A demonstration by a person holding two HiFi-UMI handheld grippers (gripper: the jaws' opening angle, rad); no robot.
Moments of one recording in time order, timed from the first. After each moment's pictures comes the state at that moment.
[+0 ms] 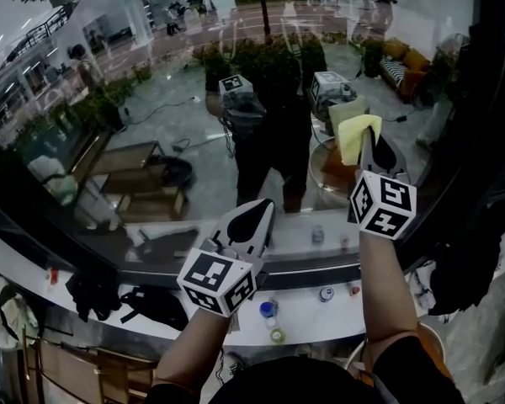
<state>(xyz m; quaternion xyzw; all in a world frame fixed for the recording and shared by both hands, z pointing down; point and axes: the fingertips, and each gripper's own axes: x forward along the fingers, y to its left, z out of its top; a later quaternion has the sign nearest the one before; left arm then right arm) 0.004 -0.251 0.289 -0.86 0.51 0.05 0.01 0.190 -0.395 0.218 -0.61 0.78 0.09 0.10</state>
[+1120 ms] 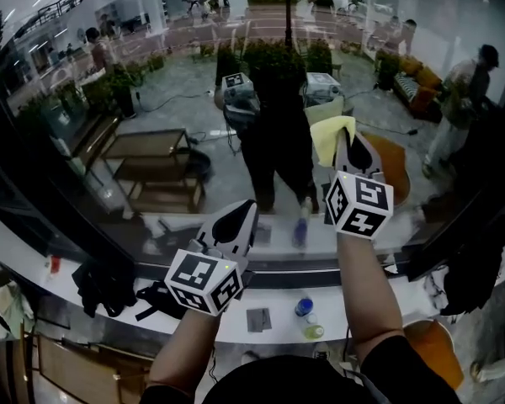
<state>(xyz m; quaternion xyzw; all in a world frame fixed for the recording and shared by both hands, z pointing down) -0.251 -0.182 0.301 -0.83 0.55 0.07 0.00 -0.096 -0.331 0.218 -0.56 0.82 0.09 0.09</state>
